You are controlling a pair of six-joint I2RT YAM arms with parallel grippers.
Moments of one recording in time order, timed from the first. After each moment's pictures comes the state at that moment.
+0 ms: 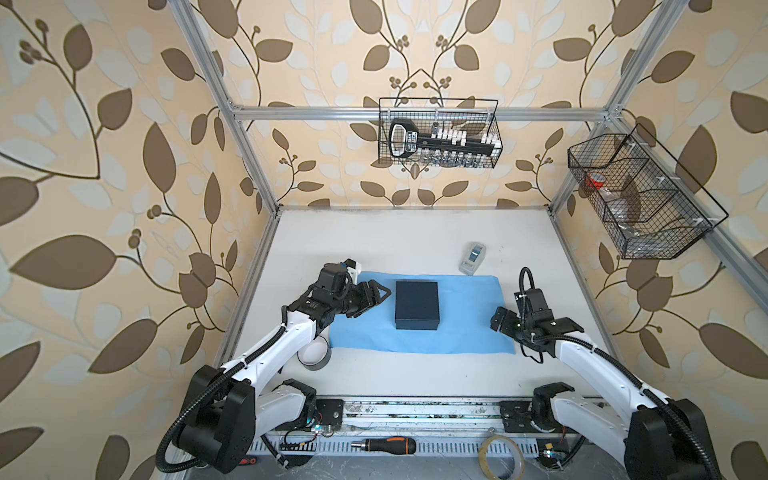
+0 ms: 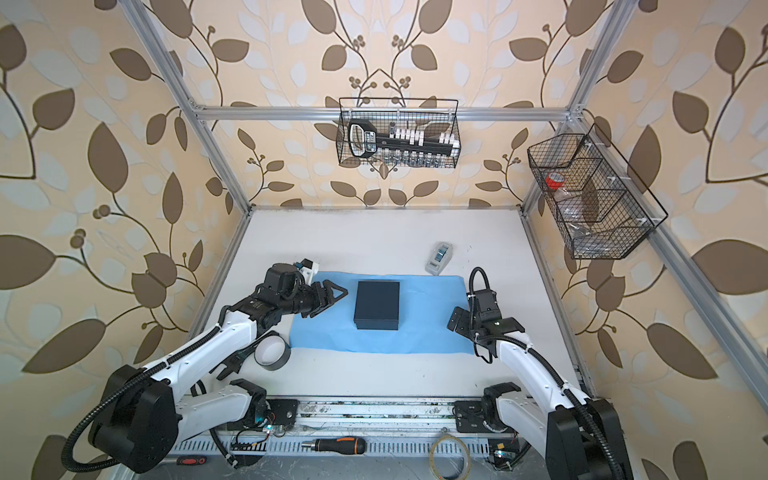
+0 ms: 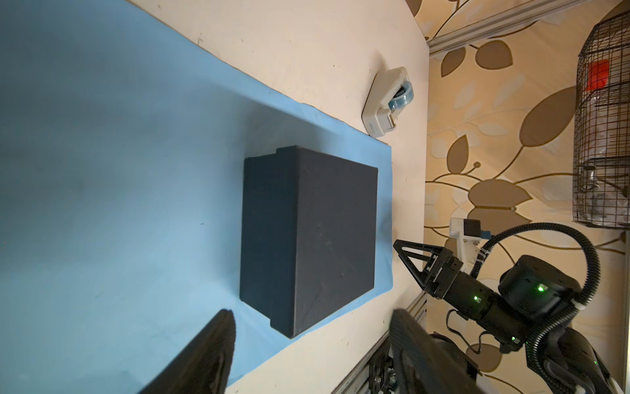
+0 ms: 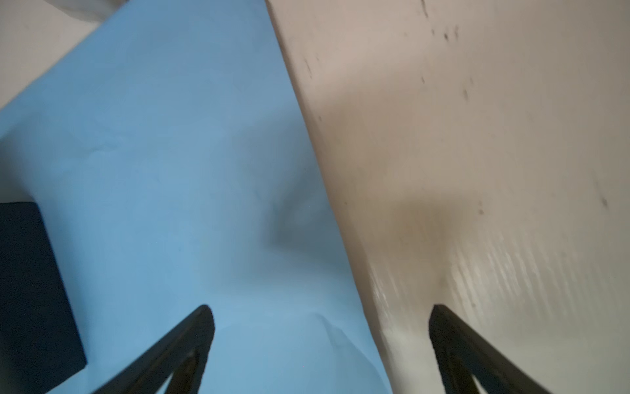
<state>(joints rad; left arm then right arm) -0.33 1.14 0.64 -0.20 0.52 -0.82 0.19 1.01 0.46 -0.58 0.09 0.66</state>
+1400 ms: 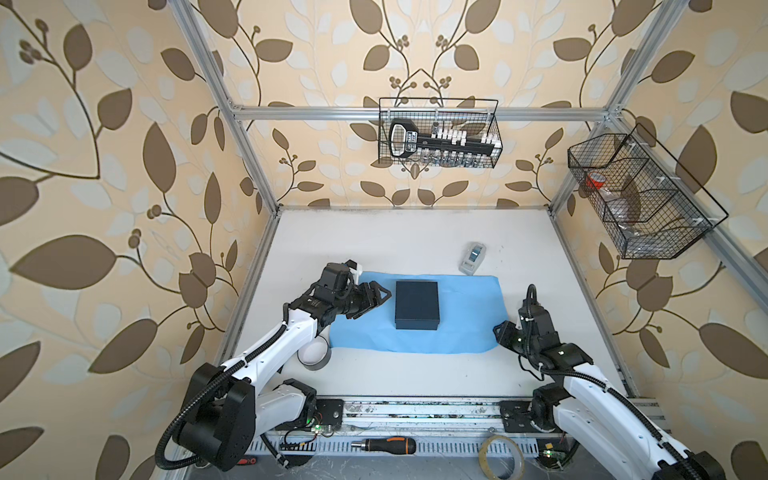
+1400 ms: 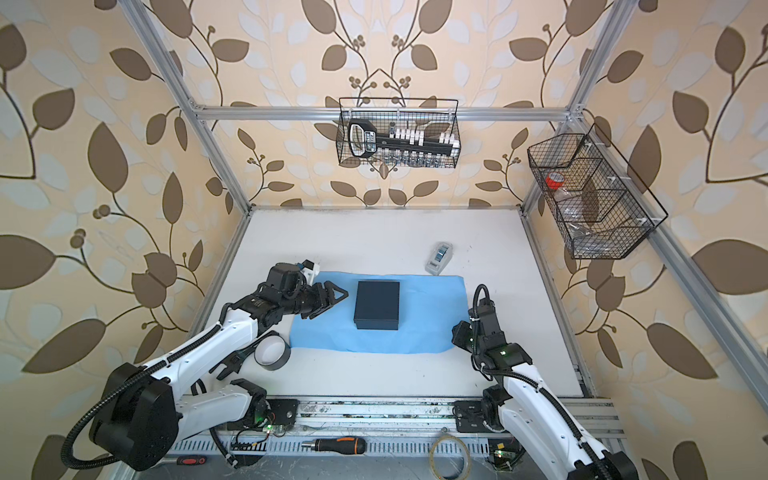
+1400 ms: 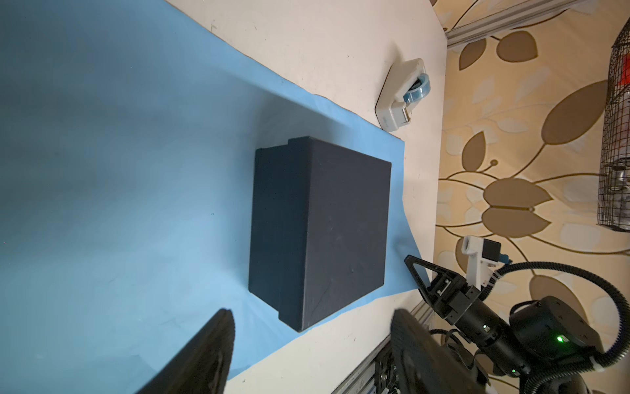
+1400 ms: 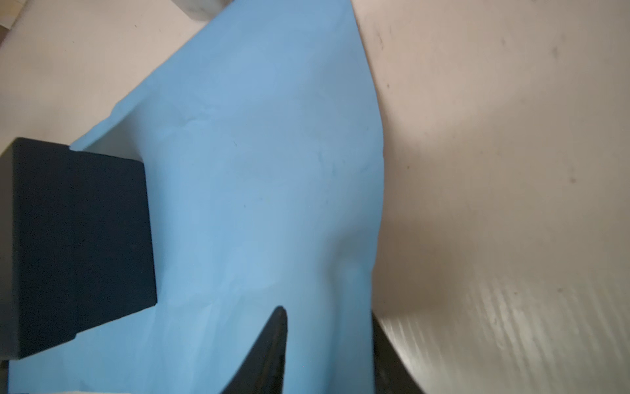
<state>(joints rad) -0.35 1.15 0.66 -0.26 0.49 -0.81 0.26 0.72 0.29 -0.45 0.02 0.69</state>
